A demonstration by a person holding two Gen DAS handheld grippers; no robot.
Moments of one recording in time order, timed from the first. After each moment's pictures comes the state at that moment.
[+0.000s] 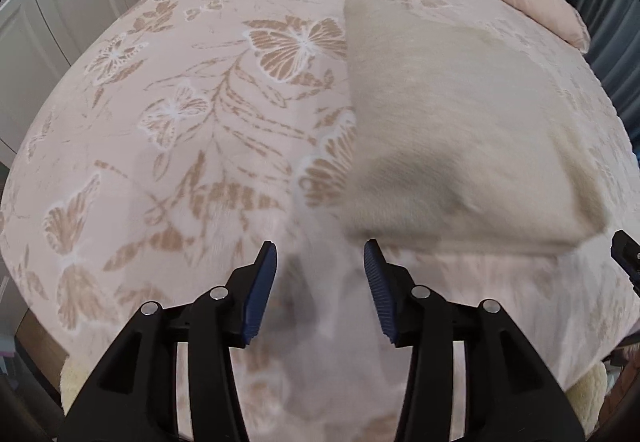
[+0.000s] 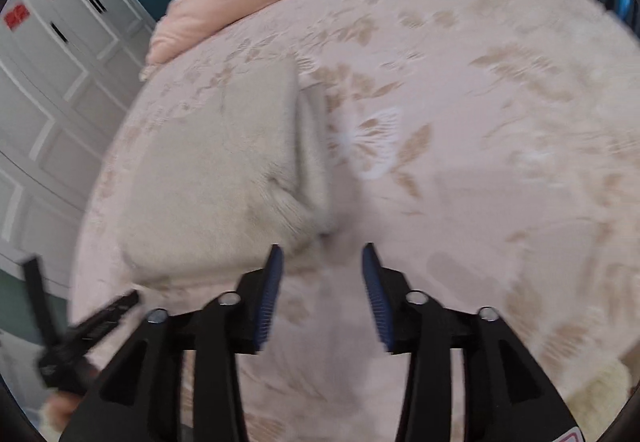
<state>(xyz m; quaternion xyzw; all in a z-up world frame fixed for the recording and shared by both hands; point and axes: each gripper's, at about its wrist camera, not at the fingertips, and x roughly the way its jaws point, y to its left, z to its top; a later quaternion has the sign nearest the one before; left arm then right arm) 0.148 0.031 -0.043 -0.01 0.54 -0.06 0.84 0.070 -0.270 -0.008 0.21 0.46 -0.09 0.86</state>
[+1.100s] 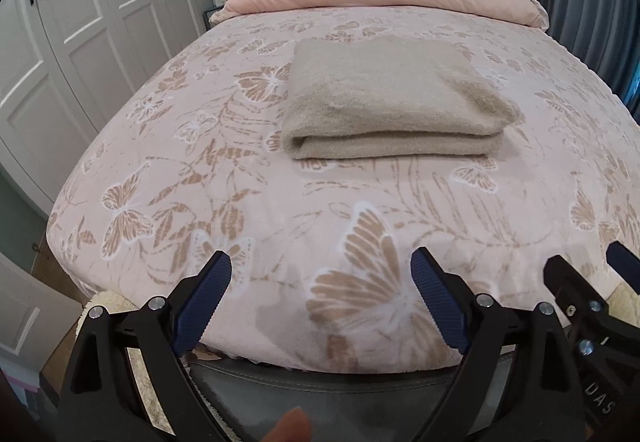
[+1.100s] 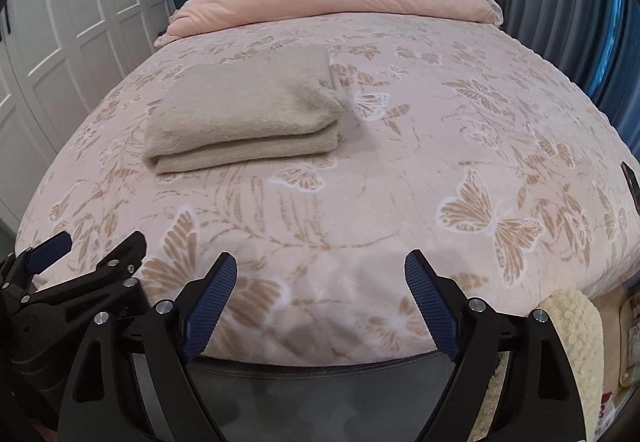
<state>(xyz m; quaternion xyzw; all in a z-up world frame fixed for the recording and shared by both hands) -0.003 -0.016 -0.013 0.09 0.42 -0.06 0.90 -0.056 -0.165 -0.011 0.09 0.42 -0.13 0.89</state>
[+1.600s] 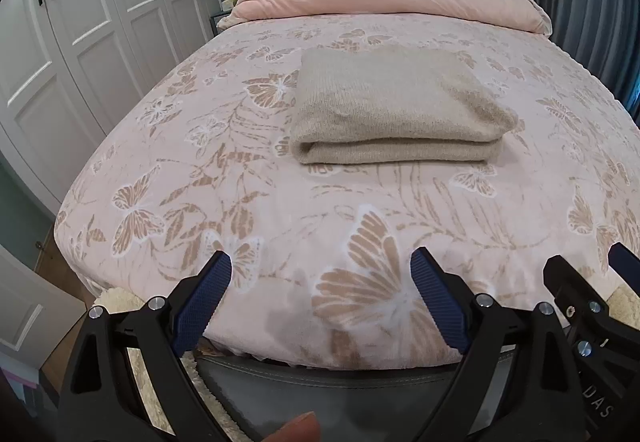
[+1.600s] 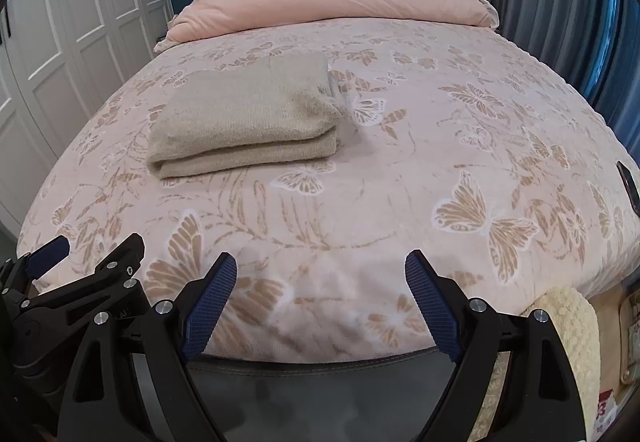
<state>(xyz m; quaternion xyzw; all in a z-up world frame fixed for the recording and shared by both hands) -0.009 -0.012 -0.006 0.08 0.42 -0.05 0.90 -0.061 -0.162 -0.006 0.09 0.41 -0.14 0.90</state>
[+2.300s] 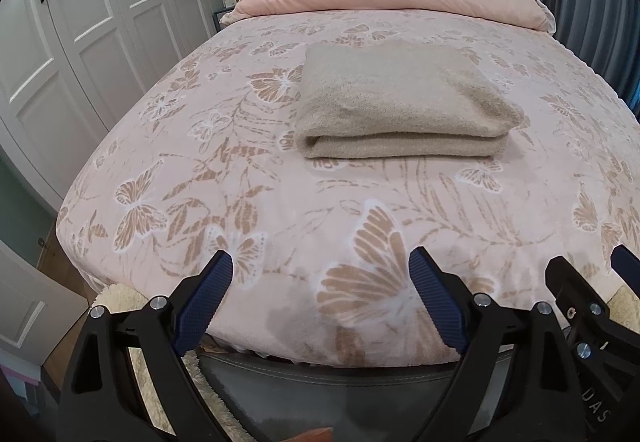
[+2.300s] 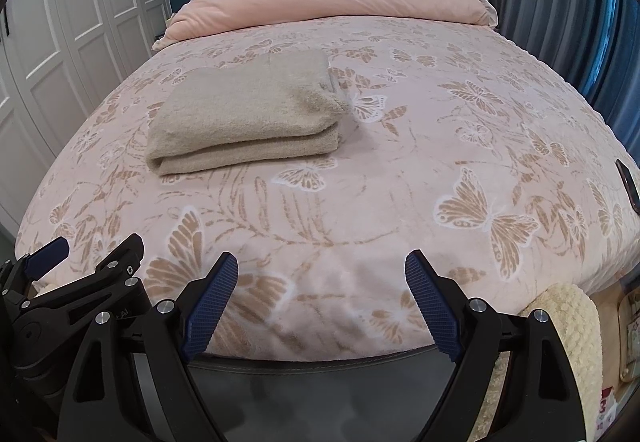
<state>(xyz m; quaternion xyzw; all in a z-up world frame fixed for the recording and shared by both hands) -0.007 -0.007 -0.009 0.08 0.42 -0.05 0.90 -0.062 -0.157 -0.007 0.09 0.41 -0.14 0.89</state>
